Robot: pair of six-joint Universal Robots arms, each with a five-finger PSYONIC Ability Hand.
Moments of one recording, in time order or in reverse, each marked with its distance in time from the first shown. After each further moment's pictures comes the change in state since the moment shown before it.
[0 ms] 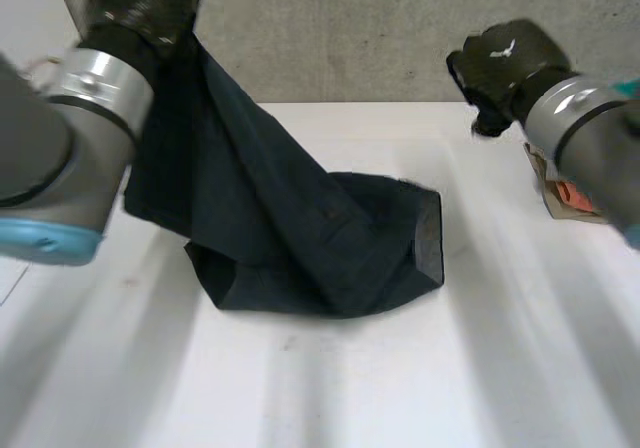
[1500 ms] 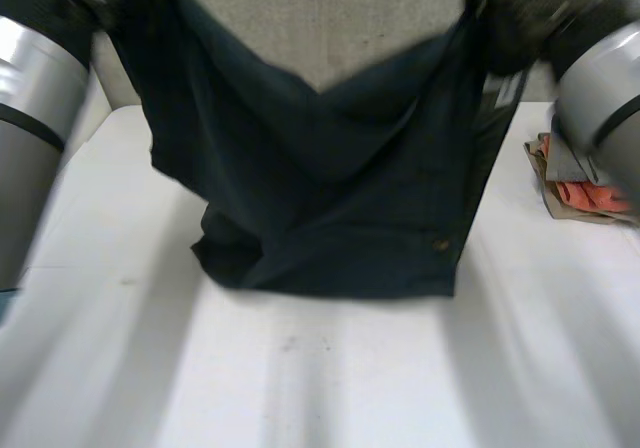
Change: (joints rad) left arm -0.040 0.334 -0.156 -0.029 -0.015 -0.077; right arm 0.078 -0.291 0.128 -0.128 0.105 0.364; left_hand 0.000 0.001 0.001 0.001 0.000; right_hand 0.303 0.349 0.328 0.327 0.288
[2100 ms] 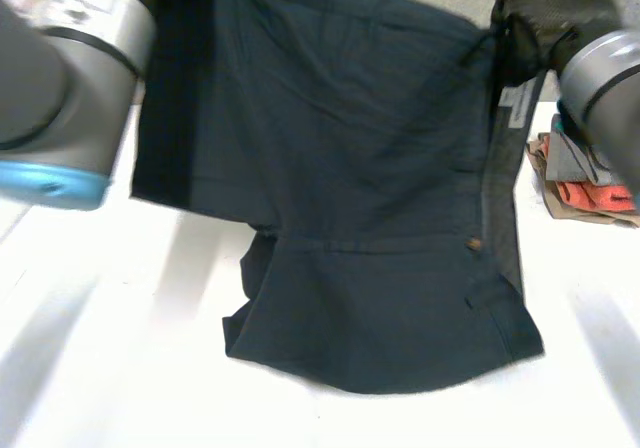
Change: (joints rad) left arm 0.013 -0.358 0.343 0.021 0.018 -0.065; right arm -0.116 0.246 -0.169 0.061 -0.026 0.036; left_hand 0.000 0.001 0.001 0.000 0.000; right_hand 0.007 0.000 0.000 0.005 0.000
